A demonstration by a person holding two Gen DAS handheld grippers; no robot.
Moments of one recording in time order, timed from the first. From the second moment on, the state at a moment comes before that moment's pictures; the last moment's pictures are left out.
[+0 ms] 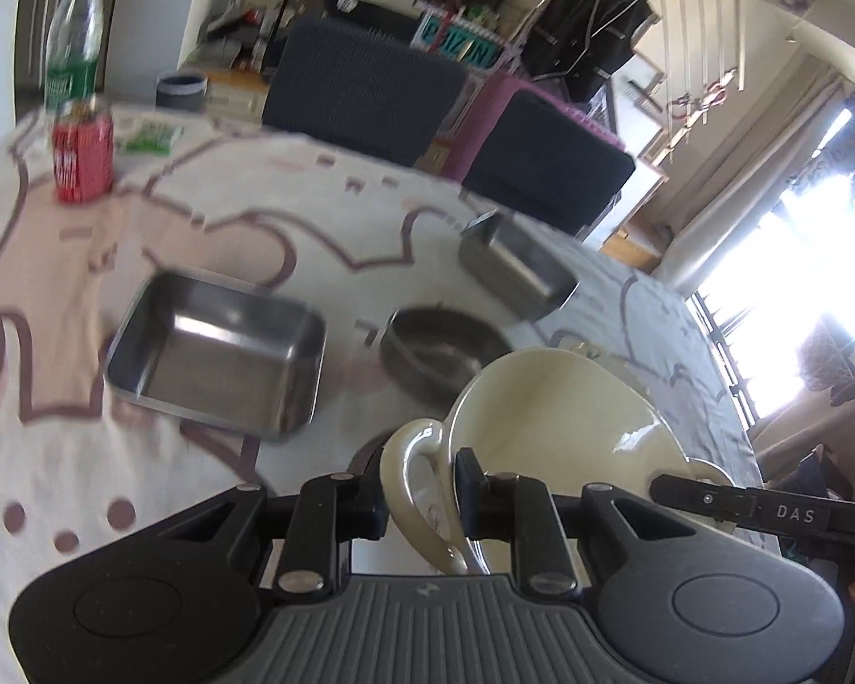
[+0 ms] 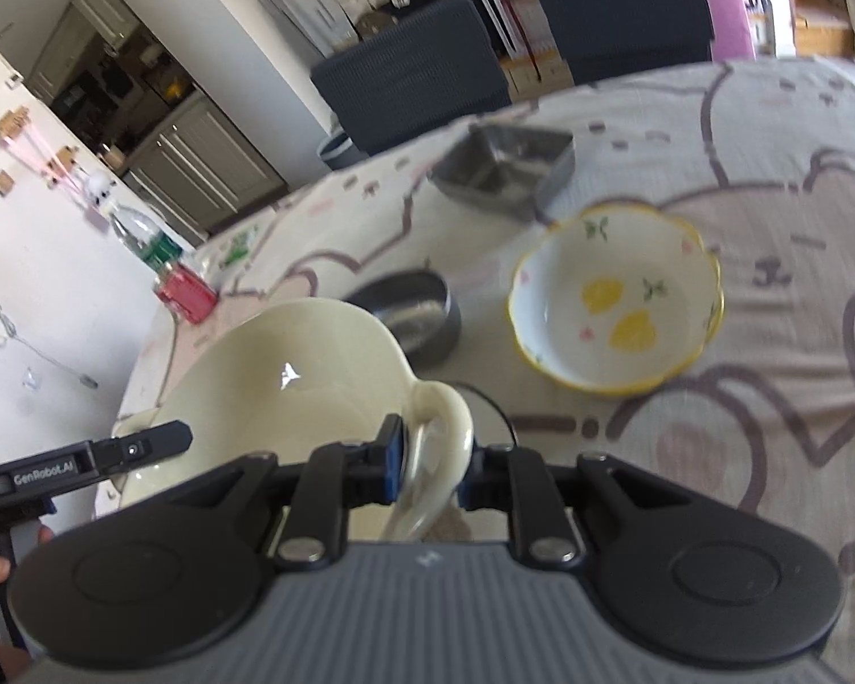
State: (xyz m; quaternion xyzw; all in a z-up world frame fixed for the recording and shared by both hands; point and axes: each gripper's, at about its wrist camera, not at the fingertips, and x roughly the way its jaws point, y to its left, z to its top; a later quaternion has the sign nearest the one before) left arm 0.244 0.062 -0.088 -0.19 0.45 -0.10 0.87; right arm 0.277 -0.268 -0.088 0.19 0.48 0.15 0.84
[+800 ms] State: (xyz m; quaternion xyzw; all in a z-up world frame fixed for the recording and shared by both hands) left arm 0.264 0.073 -0.132 -0.22 0.51 -0.10 0.82; right arm 0.287 -0.247 -0.110 0.17 0.53 0.14 0.82
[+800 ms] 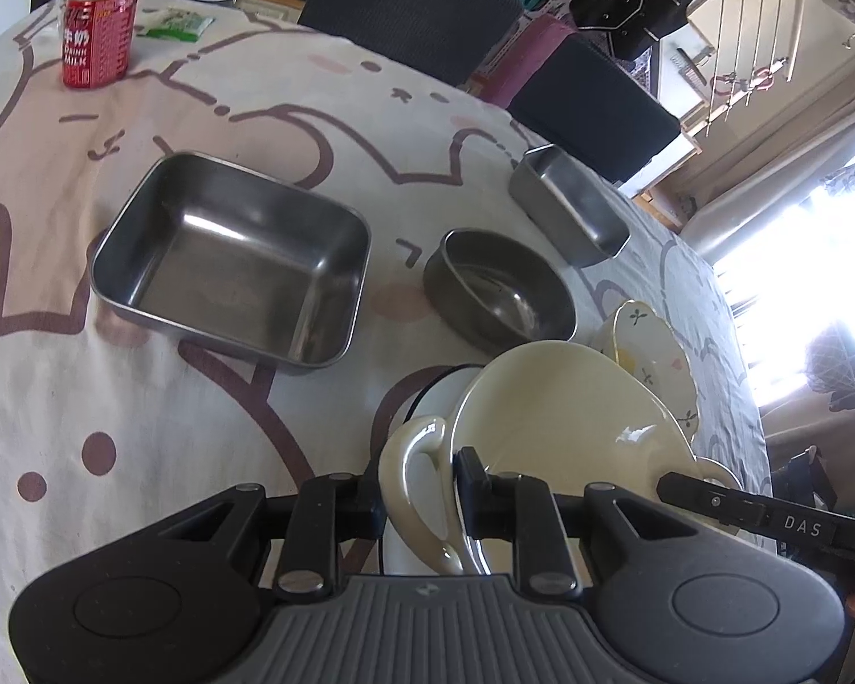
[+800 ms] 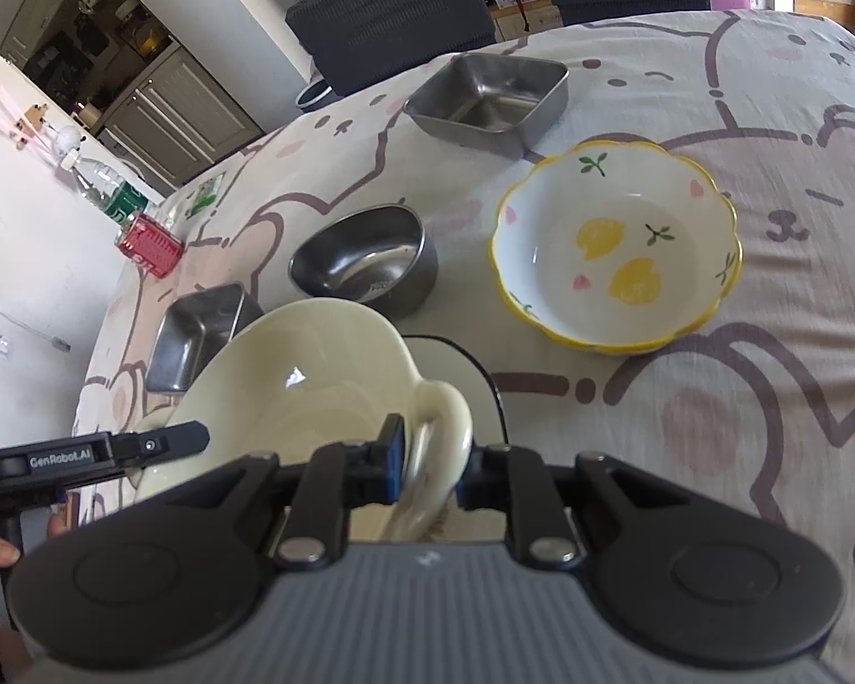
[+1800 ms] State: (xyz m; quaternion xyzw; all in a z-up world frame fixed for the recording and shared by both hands) left arm 0.284 0.066 -0.169 -0.22 0.56 -0.07 0.80; right arm 0.298 -0.237 -0.124 0.15 0.56 0.13 0.80
